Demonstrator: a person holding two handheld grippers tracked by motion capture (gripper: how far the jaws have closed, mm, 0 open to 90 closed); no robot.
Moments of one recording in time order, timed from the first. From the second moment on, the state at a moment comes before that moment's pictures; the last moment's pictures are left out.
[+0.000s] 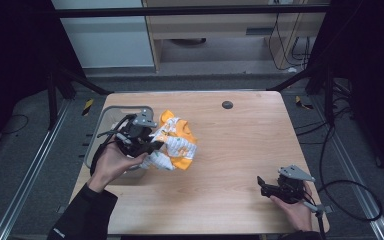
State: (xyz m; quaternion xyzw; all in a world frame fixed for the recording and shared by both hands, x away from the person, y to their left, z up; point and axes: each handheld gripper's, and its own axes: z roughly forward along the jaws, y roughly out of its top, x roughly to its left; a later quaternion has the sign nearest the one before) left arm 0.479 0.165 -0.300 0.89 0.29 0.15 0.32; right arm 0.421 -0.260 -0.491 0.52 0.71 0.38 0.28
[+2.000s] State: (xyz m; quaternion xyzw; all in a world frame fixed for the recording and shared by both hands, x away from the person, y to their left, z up) left arm 0.481 0.083 -0.405 0.95 0.21 0.07 0.24; right arm 0.422 -0.262 -0.492 0.52 0.71 0.38 0.29
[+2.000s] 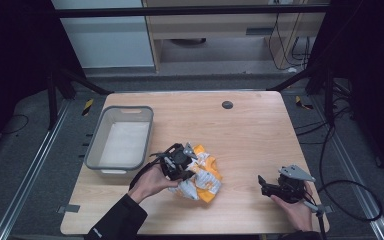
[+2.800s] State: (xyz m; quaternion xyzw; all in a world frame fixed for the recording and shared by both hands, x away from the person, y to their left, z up) left arm 0.478 0.079 -0.425 0.95 0.20 0.07 0.24; right arm 0.422 -0.262 -0.492 0.51 0.71 0.38 0.29
